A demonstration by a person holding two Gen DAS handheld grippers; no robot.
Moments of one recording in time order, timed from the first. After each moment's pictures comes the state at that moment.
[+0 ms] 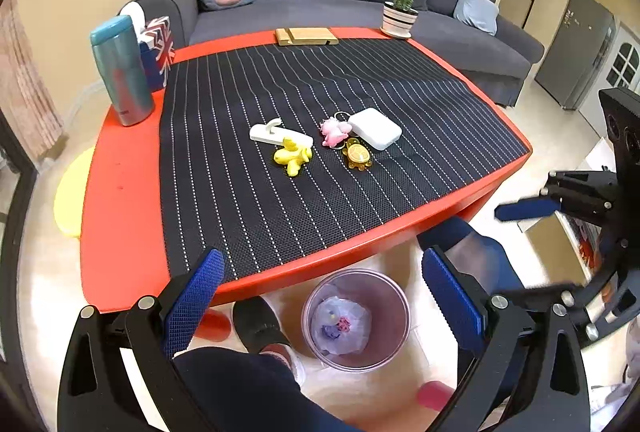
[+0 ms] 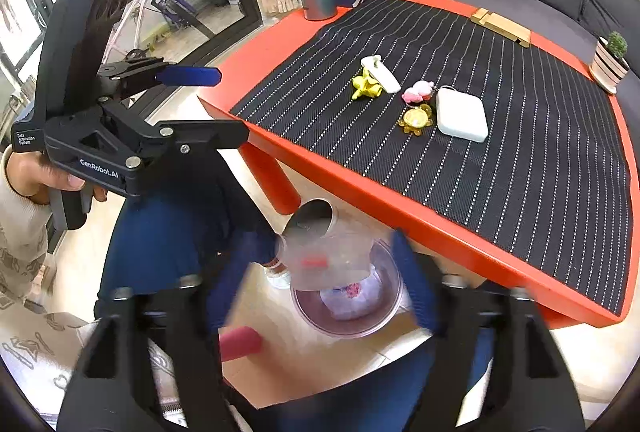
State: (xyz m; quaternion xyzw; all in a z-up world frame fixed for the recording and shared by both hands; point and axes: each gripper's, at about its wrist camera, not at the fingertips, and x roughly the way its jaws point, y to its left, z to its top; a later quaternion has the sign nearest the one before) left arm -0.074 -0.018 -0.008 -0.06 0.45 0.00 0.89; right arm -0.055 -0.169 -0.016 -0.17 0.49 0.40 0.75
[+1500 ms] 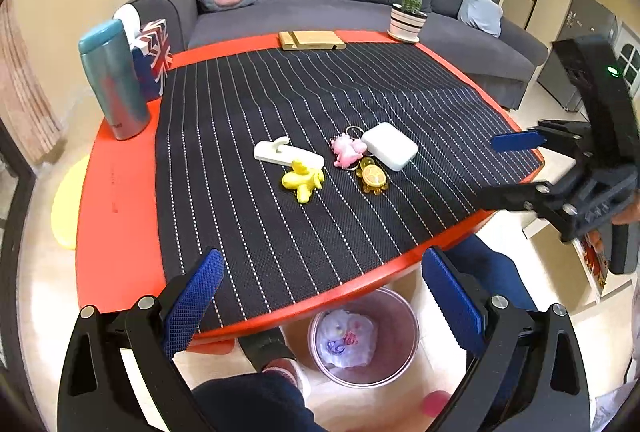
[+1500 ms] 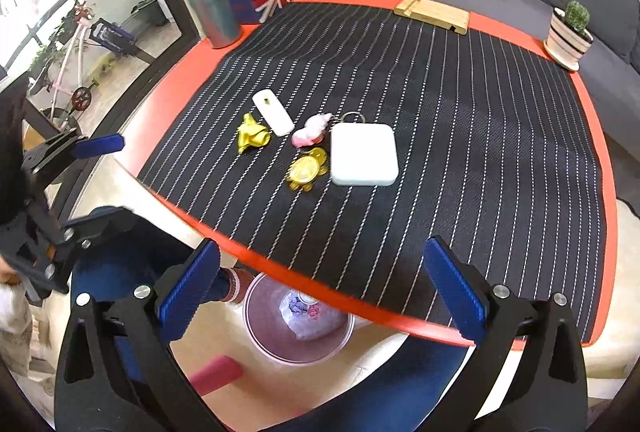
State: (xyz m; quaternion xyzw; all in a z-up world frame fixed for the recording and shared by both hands) left arm -0.039 -0.004 -0.014 -0.05 0.45 0.00 0.89; right arm 0.056 -0.175 -0.022 -0.14 0.52 0.31 0.78
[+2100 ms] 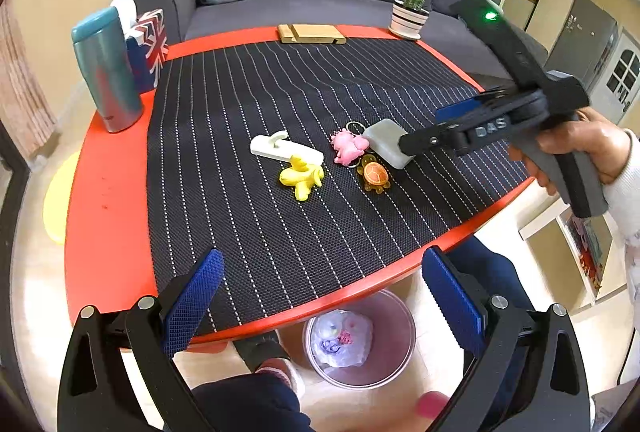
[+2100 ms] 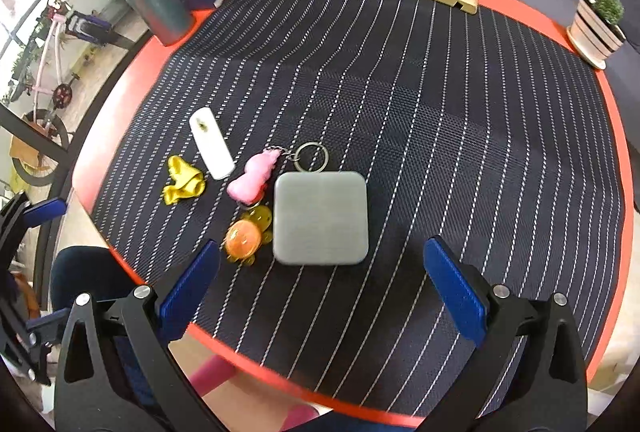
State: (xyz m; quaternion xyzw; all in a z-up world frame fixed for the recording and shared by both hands) left arm -0.034 0.001 -0.023 -0.07 0.45 0.00 0.89; right arm 0.142 -0.142 -0.061 -0.16 0.58 0.29 0.75
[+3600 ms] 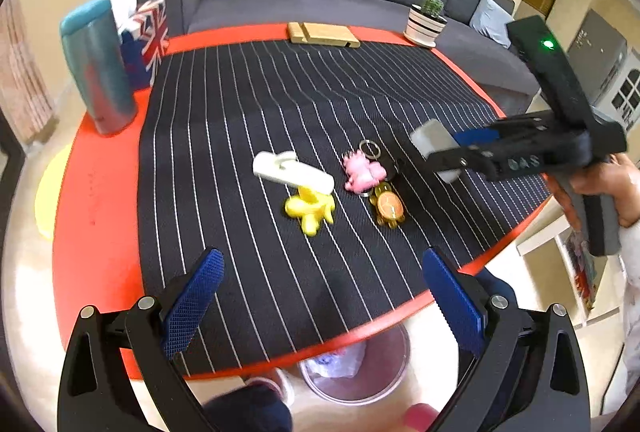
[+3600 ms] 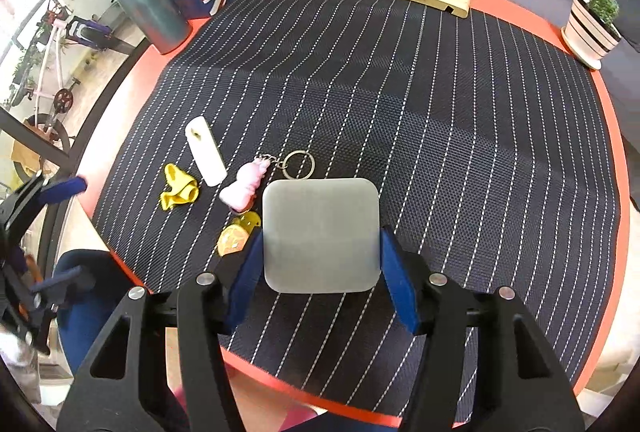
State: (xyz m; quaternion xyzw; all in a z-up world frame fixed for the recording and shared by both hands) left arm 0.003 0.014 -0.026 -0.09 0.46 0.00 0.88; right arm 0.140 -0.164 -0.044 -0.14 0.57 0.29 0.75
